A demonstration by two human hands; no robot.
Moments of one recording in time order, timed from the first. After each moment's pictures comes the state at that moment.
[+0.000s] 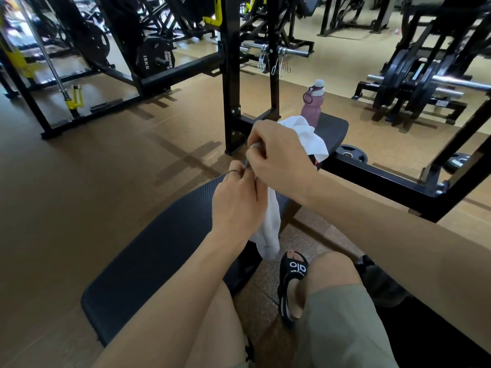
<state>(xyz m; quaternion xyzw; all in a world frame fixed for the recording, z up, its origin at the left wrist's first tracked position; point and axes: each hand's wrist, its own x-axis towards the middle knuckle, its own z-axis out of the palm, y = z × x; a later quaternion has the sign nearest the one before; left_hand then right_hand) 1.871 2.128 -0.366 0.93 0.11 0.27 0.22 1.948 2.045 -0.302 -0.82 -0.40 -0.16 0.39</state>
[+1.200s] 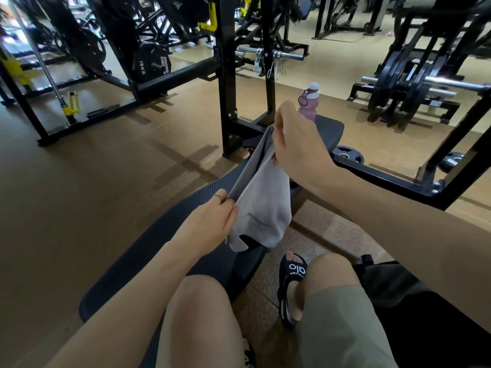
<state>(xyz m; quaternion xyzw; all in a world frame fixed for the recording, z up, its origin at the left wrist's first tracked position) 1.856 2.198 -0.399 0.99 0.01 0.04 0.12 1.982 2.019 -0.299 -0.88 -0.31 -0.22 0.27</state>
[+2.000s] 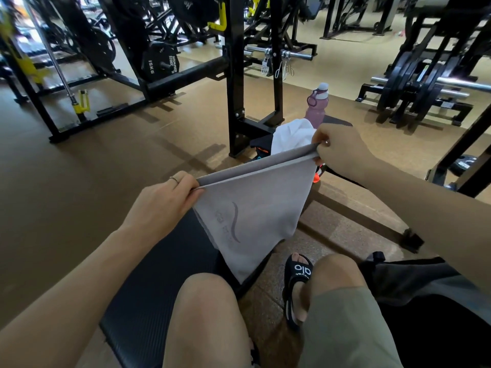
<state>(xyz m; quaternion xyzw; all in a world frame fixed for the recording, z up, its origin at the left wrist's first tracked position) 1.815 2.274 -0.353 0.97 -0.07 0.24 -0.02 2.023 1.976 -0.307 -0.94 -0.22 -0.05 0.27</state>
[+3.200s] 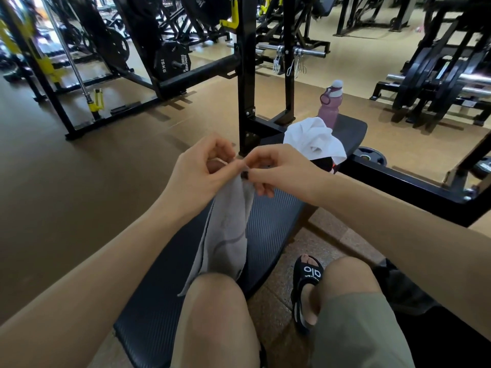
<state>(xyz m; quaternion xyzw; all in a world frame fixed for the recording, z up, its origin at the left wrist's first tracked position) 1.836 2.213 -0.300 0.87 0.01 0.24 0.43 1.945 2.050 -0.304 -0.72 -0.40 0.23 0.52</state>
